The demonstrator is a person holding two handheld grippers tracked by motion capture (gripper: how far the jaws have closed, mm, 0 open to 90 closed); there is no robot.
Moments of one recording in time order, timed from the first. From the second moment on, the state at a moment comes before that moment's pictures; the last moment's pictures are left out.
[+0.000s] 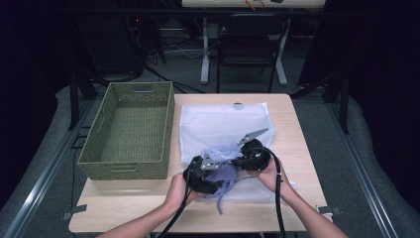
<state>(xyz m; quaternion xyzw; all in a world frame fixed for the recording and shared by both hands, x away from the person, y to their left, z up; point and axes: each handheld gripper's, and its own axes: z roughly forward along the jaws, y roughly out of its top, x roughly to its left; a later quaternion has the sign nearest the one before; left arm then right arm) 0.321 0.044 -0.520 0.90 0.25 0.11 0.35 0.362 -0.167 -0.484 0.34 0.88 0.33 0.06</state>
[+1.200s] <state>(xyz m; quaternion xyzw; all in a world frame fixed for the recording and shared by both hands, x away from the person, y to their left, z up) 0.347 0.027 -0.524 0.87 0.27 0.16 0.38 0.355 -0.167 -0.462 0.34 0.86 0.37 0.07</state>
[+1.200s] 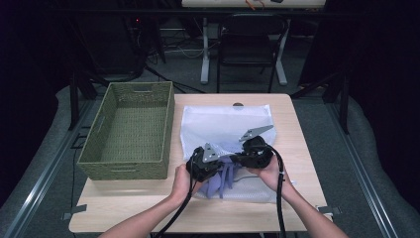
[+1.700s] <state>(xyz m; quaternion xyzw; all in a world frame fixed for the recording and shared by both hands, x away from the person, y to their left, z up) 0.335 0.039 -0.528 0.90 0.26 0.12 0.34 0.363 -0.168 -0.488 0.34 0.88 0.33 0.05</state>
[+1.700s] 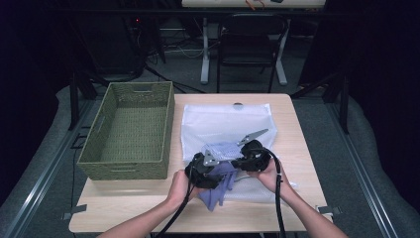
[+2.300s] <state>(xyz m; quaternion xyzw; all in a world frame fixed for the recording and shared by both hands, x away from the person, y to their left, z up) 0.329 0.039 -0.561 0.93 0.24 0.11 0.27 0.363 -0.165 -0.492 0.34 0.88 0.32 0.05</state>
